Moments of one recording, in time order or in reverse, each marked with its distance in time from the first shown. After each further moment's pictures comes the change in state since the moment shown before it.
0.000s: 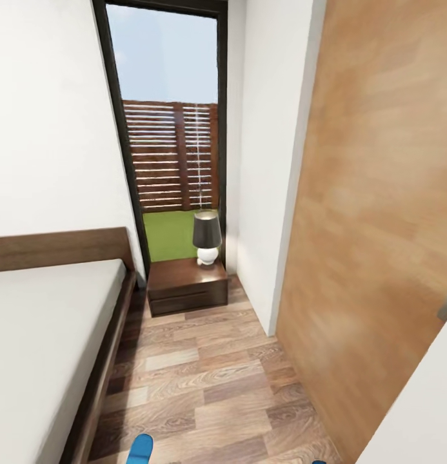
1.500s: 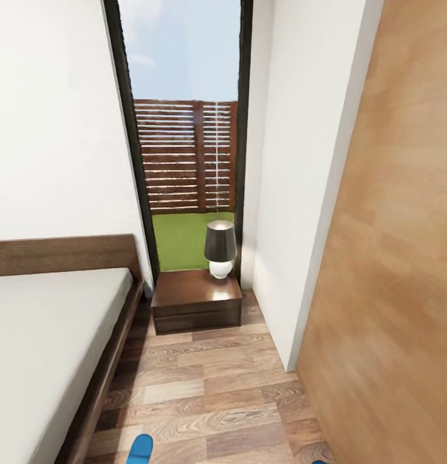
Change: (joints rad) left arm 0.000 0.000 0.000 0.000 0.000 0.000 0.000; right arm 0.000 0.000 0.000 0.001 0.000 0.000 0.000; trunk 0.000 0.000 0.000
